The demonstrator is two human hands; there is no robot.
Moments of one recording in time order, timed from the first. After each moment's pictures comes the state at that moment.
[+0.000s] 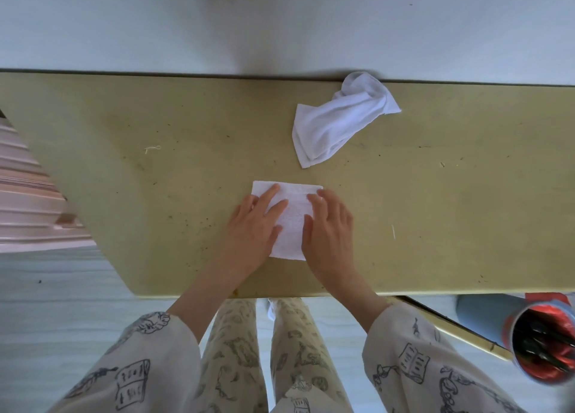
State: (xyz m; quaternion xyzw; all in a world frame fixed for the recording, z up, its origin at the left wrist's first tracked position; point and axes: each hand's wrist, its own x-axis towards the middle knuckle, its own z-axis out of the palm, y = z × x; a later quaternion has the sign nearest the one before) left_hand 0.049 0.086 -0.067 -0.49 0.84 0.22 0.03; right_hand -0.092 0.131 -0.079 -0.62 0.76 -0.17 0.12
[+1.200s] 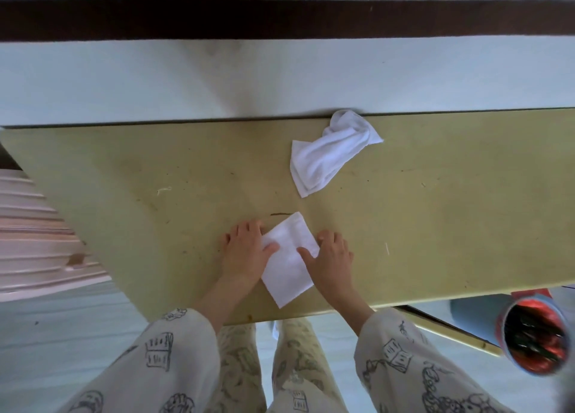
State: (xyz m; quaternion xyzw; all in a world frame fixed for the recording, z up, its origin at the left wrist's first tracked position) left_hand 0.055 0.061 -0.071 -0.62 0.73 0.27 0.13; right_hand -0.085 0.124 -0.067 -0.44 0.85 -0.05 0.29
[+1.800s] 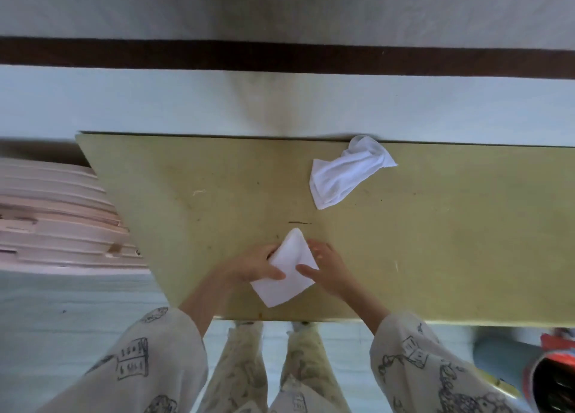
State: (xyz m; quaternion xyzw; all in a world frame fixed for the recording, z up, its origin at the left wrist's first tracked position) left_hand 0.080 0.056 -0.005 -0.49 0.58 0.63 0.13; right_hand -0.090 0.116 -0.043 -0.47 0.70 -0.09 0.53
